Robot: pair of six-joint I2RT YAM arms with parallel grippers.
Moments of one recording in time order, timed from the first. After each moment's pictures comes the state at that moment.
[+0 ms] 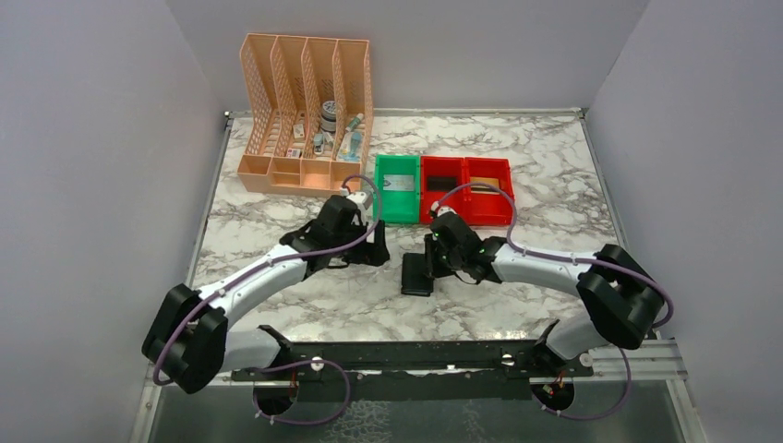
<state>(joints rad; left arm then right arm) -0.58 1.22 0.72 -0.29 0.15 -0.43 0.84 1.50 0.75 -0.16 0.06 0.58</state>
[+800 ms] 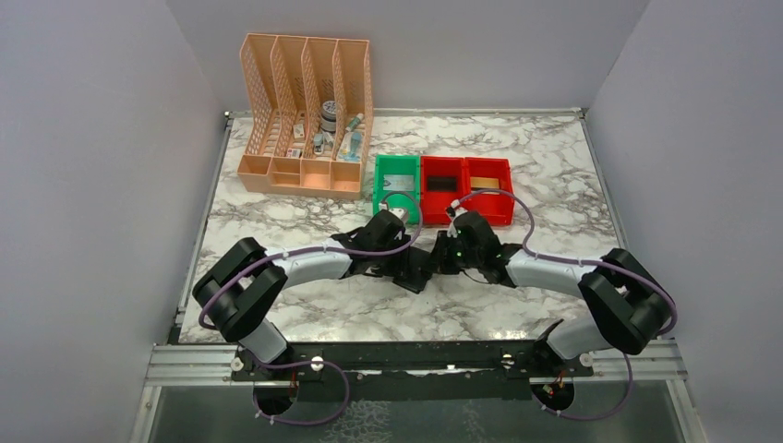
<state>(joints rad) -0.82 1.57 0.77 -0.11 0.06 -0.60 0.70 1.45 0.57 0.14 -0.18 0.68</state>
